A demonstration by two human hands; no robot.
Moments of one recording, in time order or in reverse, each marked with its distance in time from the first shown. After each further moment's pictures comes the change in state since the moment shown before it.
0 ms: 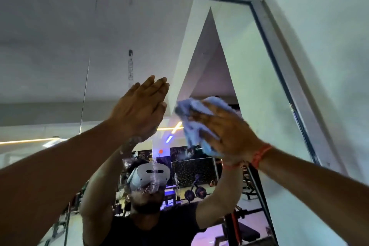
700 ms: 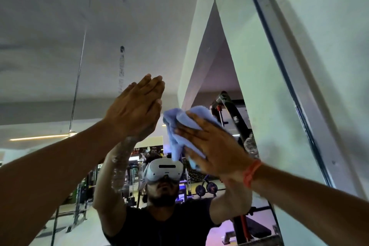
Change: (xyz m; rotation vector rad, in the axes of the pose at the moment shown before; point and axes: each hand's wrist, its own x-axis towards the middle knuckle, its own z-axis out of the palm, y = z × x) left_hand -0.001 0.023 0.004 0.002 0.034 -0.035; right_hand -0.020 -0.029 0.014 0.098 -0.018 -0.089
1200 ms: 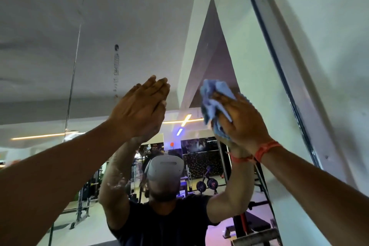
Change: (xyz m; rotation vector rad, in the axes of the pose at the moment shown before) left_hand 0.004 0.028 -0.001 -0.015 -0.049 -0.008; right_hand -0.023 0.066 -0.029 0.037 0.317 0.421
